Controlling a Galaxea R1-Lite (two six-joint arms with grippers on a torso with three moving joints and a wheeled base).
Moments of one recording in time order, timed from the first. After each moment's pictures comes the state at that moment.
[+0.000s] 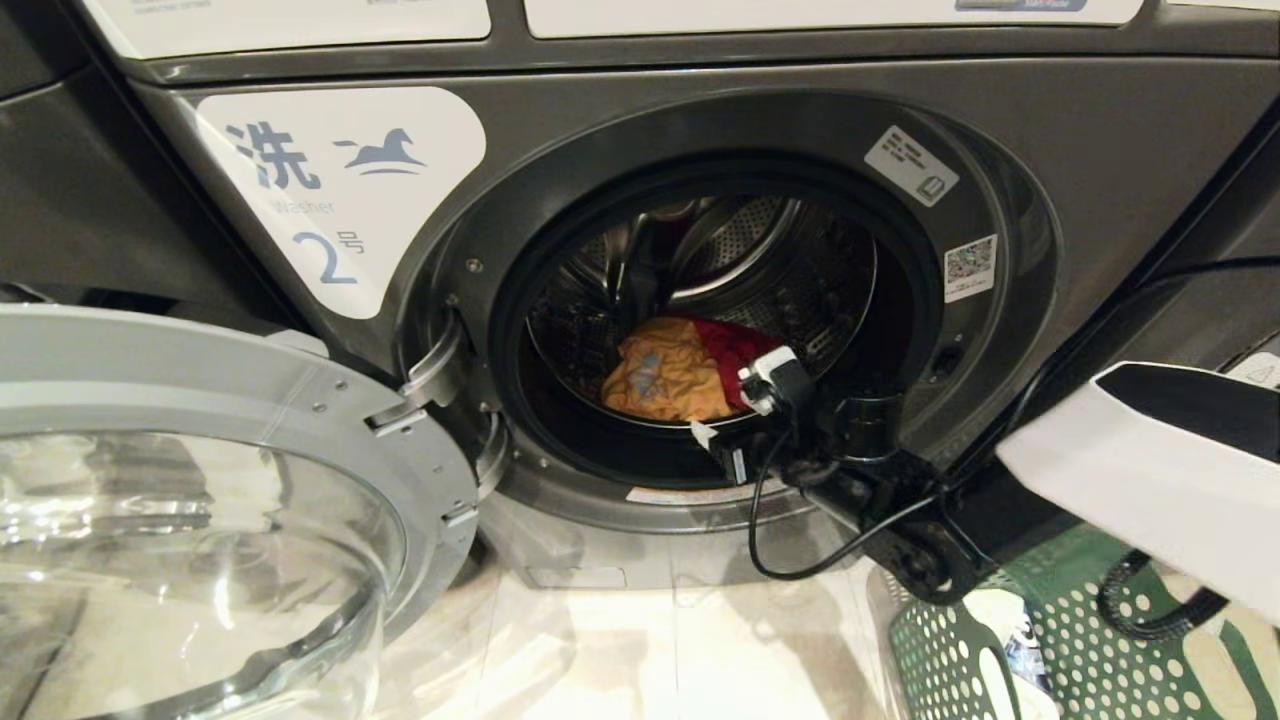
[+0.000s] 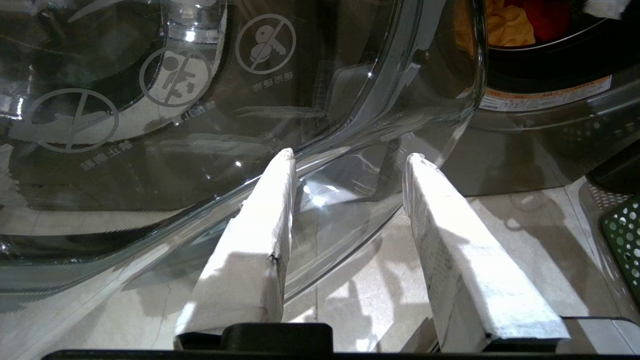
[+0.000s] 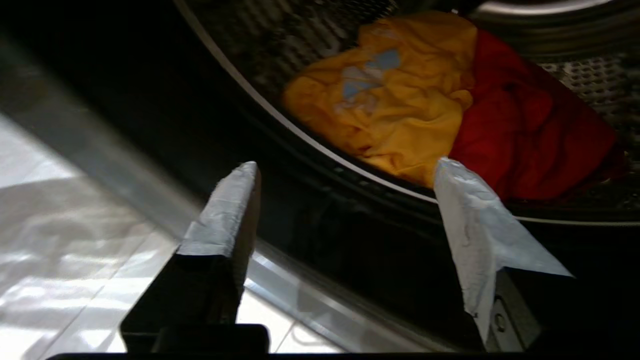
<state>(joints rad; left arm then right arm) 0.00 0.00 0.00 0.00 0.00 -0.01 0.50 2.24 -1.09 -1.07 0.00 -0.16</state>
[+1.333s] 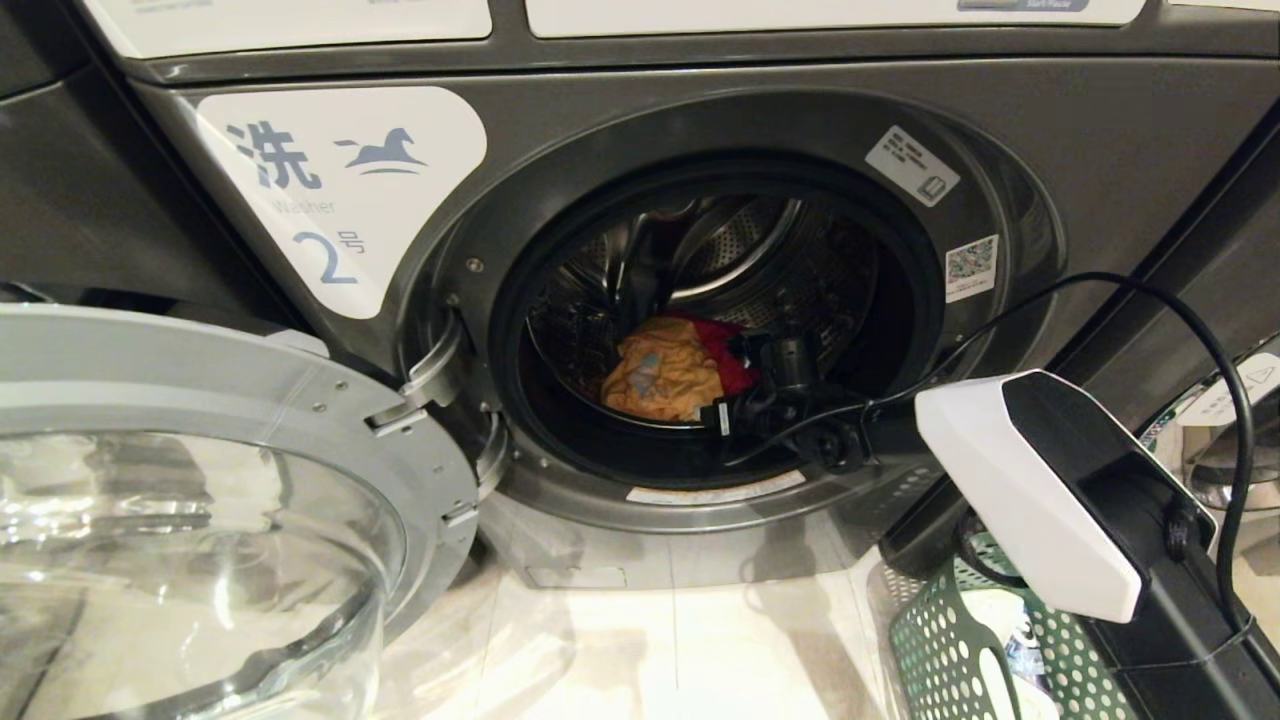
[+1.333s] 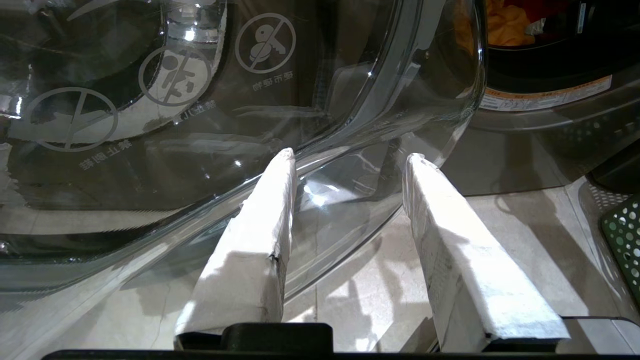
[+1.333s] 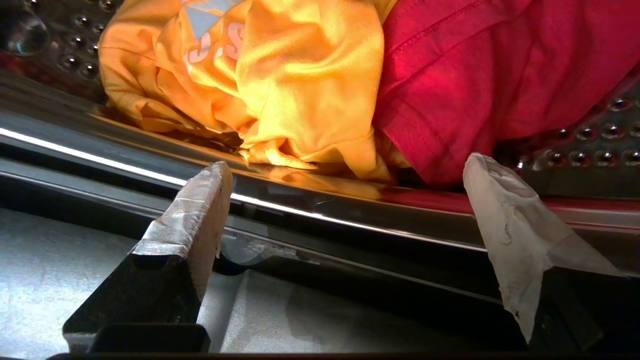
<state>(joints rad) 0.00 0.00 0.00 0.00 0.00 -0.01 0.39 2.59 -1.94 -0.25 -0.09 0.08</state>
